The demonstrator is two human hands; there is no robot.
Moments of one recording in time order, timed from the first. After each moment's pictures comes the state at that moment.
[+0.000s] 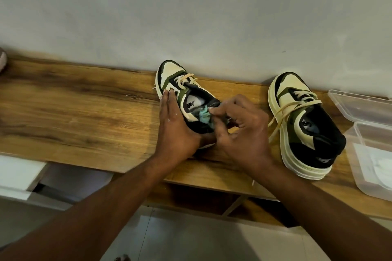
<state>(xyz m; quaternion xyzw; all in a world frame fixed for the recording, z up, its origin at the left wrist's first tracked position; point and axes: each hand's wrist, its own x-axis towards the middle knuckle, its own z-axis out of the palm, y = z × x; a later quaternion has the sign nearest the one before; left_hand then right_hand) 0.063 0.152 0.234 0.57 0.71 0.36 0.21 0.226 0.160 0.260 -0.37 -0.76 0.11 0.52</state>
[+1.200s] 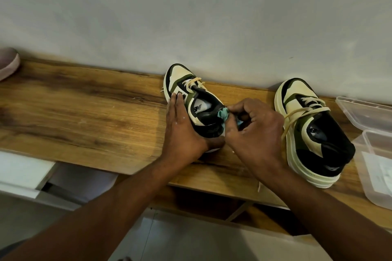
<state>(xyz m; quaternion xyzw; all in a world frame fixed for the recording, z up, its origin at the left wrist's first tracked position) 0.061 0.154 0.233 0.57 0.70 0.36 0.21 0.226 0.161 0.272 -0.47 -0.72 0.08 0.50</state>
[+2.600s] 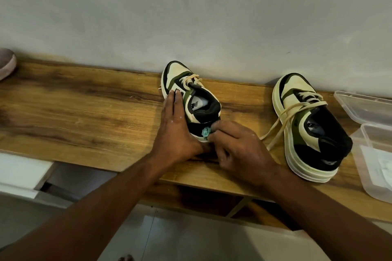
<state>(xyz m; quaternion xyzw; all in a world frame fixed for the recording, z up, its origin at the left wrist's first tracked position) 0.047 0.150 0.235 0.63 0.70 0.28 0.19 0.242 0.156 0.236 -0.26 -0.91 0.03 0.32</state>
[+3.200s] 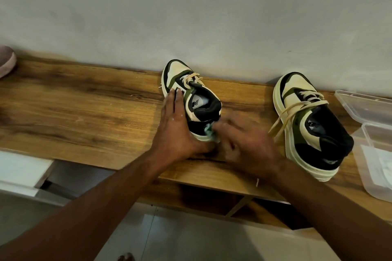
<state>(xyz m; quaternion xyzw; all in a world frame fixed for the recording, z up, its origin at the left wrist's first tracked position) 0.047 0.148 0.239 0.64 0.70 0.27 0.17 0.248 0.163 0.244 -0.29 -0.90 0.01 0.34</state>
